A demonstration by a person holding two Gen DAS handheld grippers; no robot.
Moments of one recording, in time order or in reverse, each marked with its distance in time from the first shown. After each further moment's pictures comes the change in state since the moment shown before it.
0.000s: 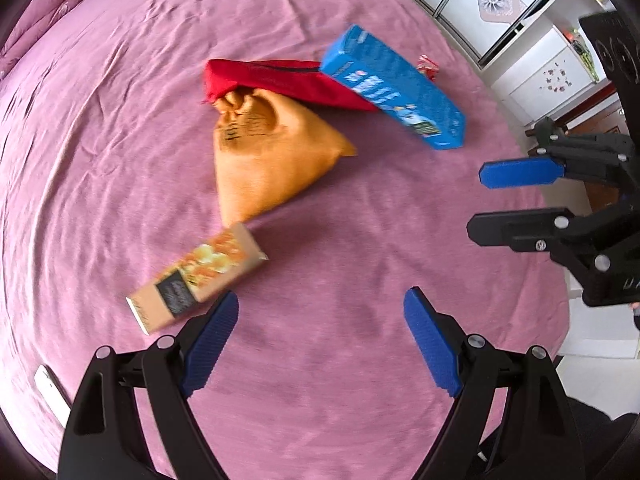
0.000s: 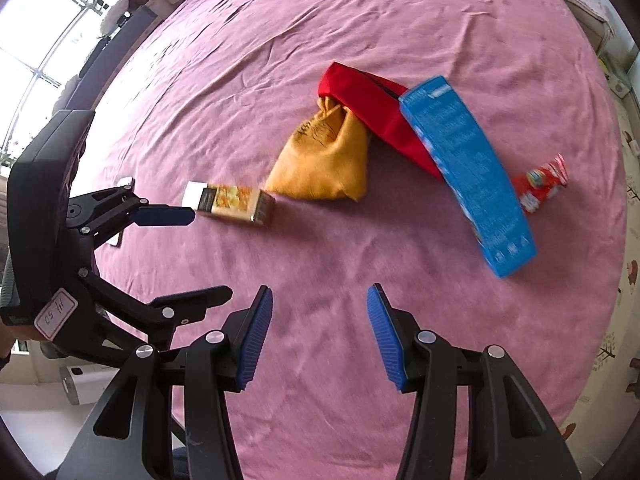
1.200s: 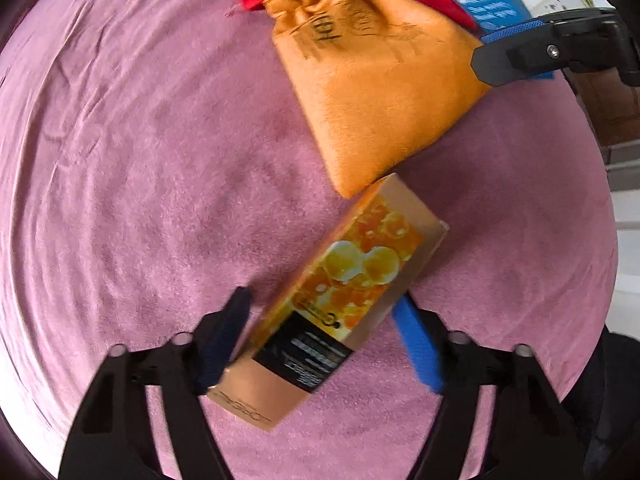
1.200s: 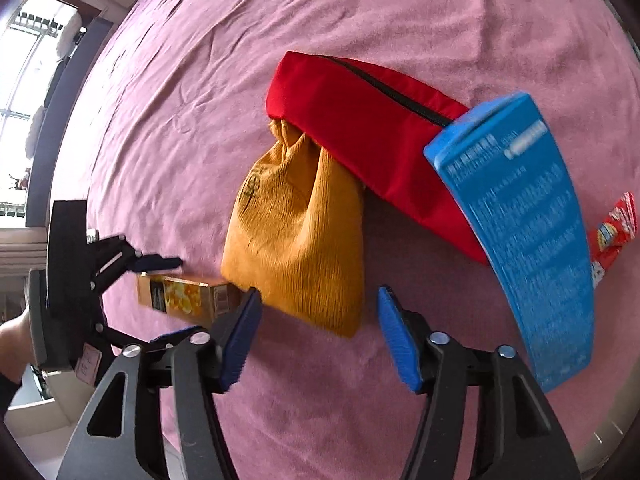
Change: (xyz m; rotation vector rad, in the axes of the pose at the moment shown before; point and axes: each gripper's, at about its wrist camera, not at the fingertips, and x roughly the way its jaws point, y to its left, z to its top) left arm 0.102 0.082 0.016 0.130 0.203 0.019; right arm 0.099 -0.033 0.092 0.137 0.122 0.020
